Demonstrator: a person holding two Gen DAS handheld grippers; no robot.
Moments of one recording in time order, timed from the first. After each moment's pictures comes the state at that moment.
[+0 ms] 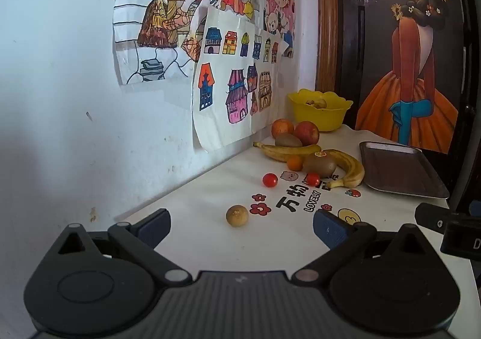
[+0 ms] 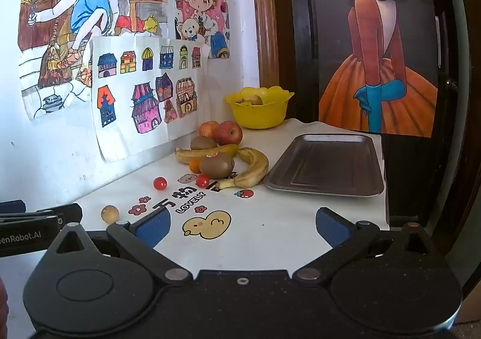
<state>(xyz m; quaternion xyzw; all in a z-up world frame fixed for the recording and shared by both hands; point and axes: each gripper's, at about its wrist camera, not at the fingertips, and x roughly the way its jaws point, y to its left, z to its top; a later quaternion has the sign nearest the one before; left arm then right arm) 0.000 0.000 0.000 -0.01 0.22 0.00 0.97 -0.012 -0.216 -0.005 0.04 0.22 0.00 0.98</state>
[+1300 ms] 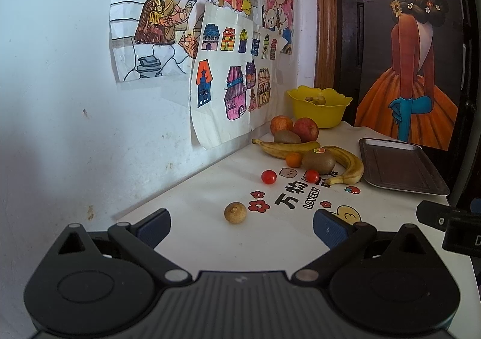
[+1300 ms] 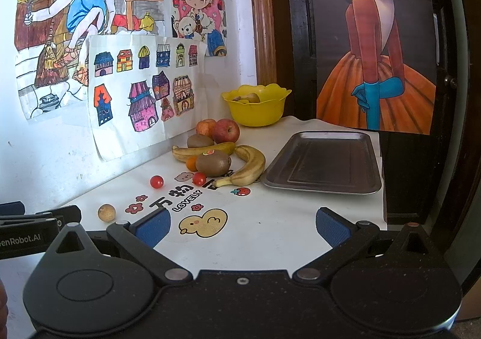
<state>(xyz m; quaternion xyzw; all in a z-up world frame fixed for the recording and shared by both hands) 0.000 -0.001 -0.005 -0.01 0.23 0.00 0.97 -0.011 -0.218 -0.007 0.04 0.22 0.00 0.98</state>
